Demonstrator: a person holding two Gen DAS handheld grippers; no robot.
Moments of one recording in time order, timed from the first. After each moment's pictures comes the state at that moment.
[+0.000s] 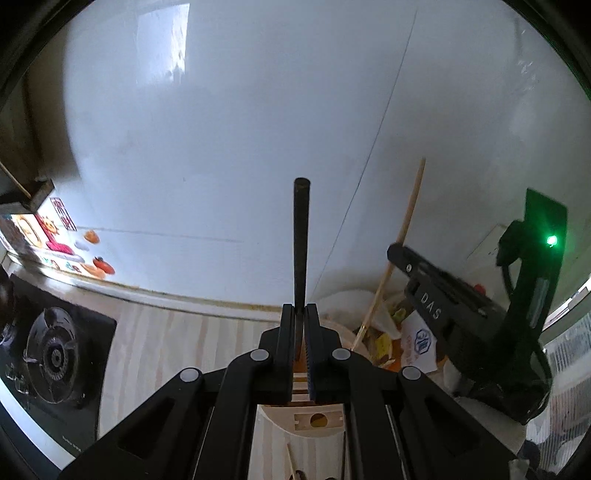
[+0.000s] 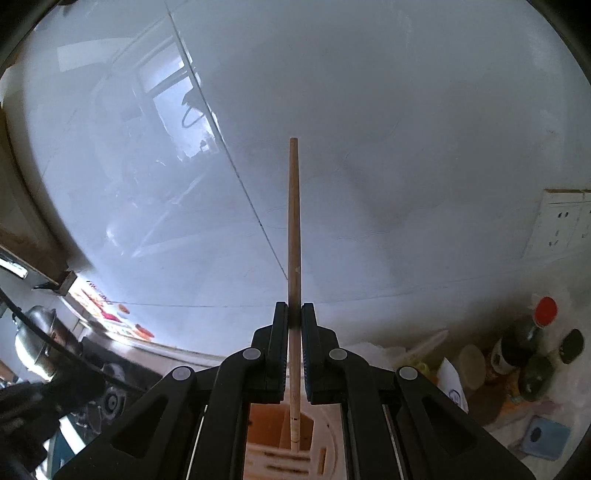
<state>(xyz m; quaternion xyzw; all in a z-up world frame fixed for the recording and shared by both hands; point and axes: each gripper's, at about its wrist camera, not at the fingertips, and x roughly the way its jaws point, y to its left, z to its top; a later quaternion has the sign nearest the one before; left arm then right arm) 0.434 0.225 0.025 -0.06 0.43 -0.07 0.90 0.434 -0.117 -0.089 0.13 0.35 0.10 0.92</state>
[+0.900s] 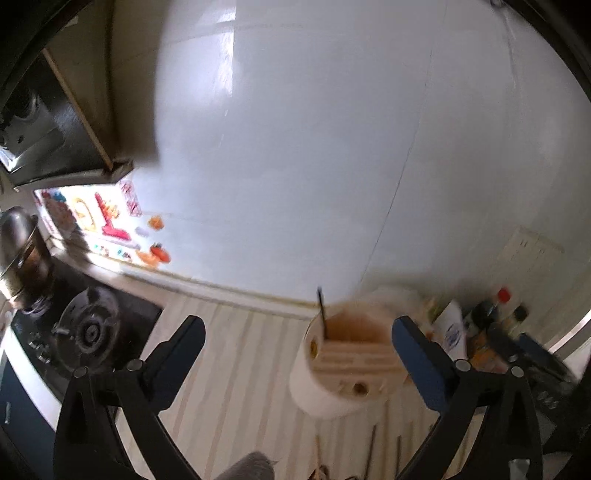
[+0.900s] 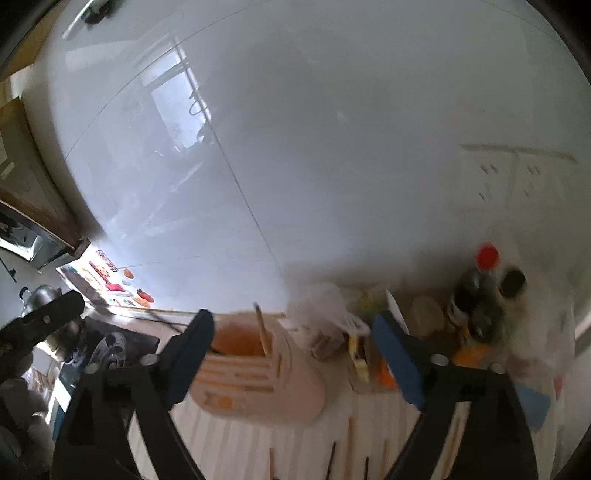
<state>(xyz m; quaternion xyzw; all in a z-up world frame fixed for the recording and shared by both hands) 0.355 0.241 0.025 -0.06 0.38 0.02 0.92 0.316 -0.188 -0.096 0.13 0.37 0.08 0.92</state>
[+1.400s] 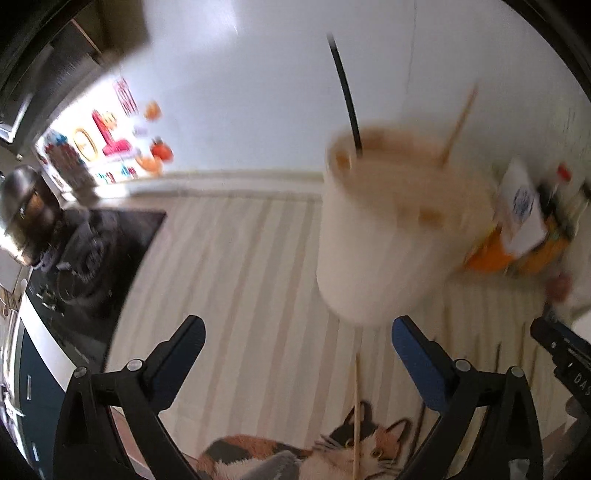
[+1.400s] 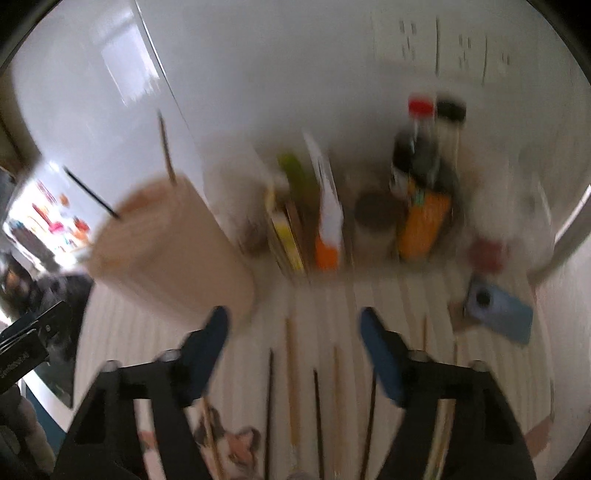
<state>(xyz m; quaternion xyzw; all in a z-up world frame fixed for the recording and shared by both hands) 0.327 0.209 -0.133 0.00 0.51 0.06 0.86 0.260 -0.216 -0.228 0.10 0.51 0.01 0.86</state>
